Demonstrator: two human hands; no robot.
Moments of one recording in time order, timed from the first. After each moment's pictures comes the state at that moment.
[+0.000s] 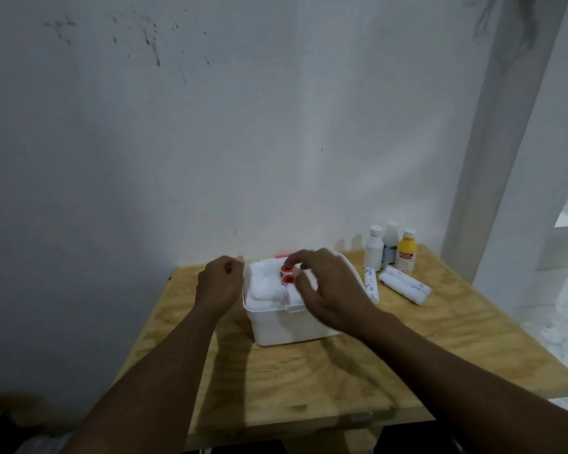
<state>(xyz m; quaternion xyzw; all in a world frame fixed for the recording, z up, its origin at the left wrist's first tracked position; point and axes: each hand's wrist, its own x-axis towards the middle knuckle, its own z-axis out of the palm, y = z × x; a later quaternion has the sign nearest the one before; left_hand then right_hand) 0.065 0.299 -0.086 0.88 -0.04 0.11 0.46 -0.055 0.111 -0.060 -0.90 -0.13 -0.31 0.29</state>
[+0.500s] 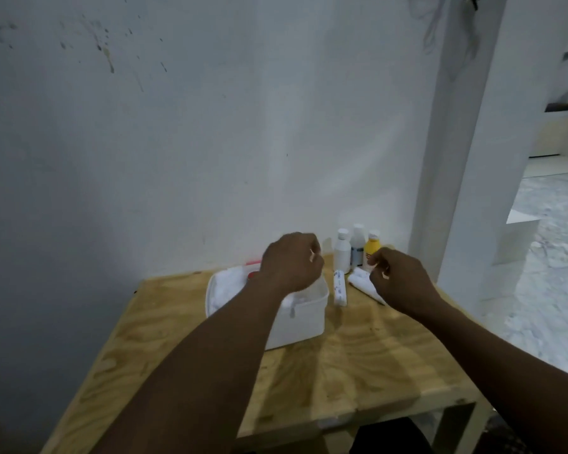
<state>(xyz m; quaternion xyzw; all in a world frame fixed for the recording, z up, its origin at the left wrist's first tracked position) 0.016 0.148 -0.028 0.90 -0.34 0.13 0.23 -0.077 -0.049 -0.080 -0.92 0.13 -0.29 0.24</state>
